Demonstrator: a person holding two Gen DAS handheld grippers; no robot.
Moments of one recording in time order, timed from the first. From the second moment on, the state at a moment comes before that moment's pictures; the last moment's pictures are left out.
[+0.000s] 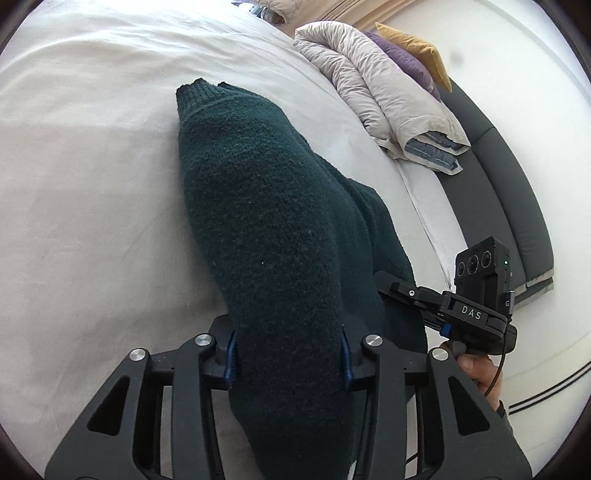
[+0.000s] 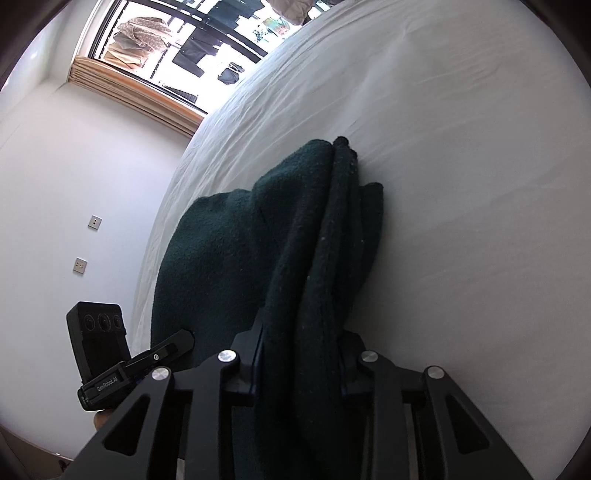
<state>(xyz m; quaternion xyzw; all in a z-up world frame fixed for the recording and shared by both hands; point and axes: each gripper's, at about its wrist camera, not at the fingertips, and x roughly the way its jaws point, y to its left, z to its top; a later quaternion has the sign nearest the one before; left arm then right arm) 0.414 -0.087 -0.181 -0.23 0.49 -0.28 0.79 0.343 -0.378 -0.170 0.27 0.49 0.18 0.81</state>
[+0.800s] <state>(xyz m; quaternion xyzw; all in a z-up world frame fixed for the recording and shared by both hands) 0.155 0.125 -0.113 -0.19 0.44 -0.20 0.85 0.148 -0.158 -0.130 0.18 0.48 0.28 0.81</state>
